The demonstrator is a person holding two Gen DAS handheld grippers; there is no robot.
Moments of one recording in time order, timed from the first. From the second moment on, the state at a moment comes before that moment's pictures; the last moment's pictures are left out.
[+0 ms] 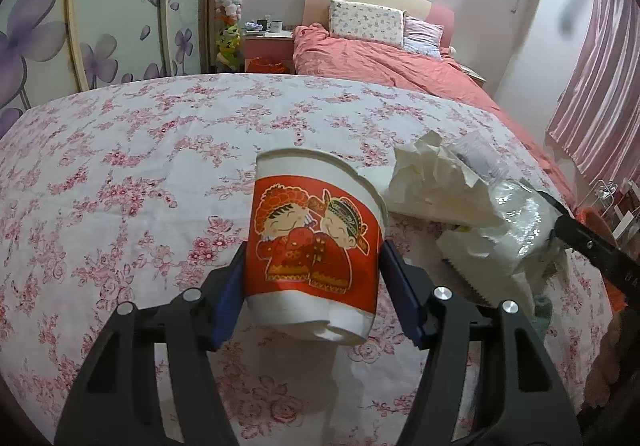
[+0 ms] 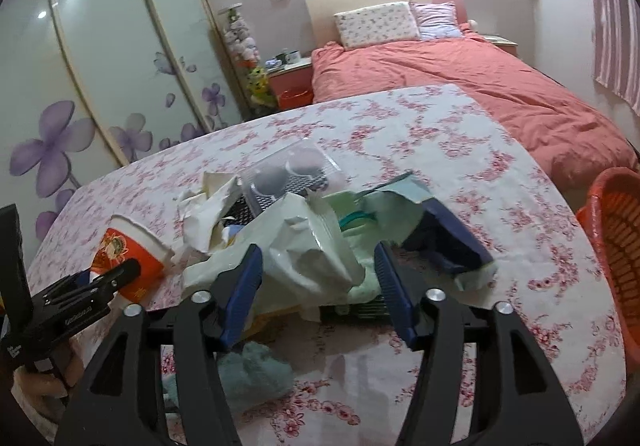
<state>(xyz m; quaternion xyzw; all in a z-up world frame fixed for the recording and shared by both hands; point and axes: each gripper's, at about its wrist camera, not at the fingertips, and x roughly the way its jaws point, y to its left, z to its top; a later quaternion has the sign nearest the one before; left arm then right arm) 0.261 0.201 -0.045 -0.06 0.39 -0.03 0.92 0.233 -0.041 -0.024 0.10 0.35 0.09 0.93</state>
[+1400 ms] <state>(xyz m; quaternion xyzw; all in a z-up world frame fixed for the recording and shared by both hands) 0.224 0.160 0.014 -0.07 0.34 -0.07 0.94 0.173 -0.123 0.038 0.07 0.26 -0.06 0.96</state>
